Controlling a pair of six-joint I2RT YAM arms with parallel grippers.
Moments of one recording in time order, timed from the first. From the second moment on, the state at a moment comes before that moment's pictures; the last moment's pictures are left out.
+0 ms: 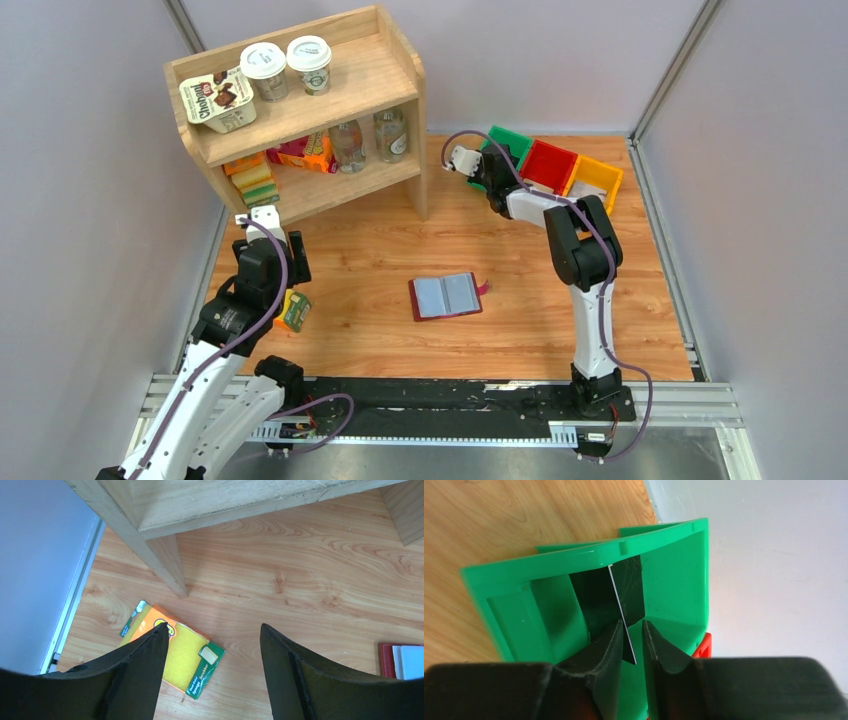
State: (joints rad) left arm -0.38 0.62 0.79 -0.74 -0.54 -0.29; right arm 0.36 2.19 1.48 0.27 0.24 -1.01
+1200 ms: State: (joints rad) left arm -0.56 0.84 0.83 -0.69 -0.21 -0.46; right arm 0.45 1.40 1.07 -0.27 -0.04 0.33
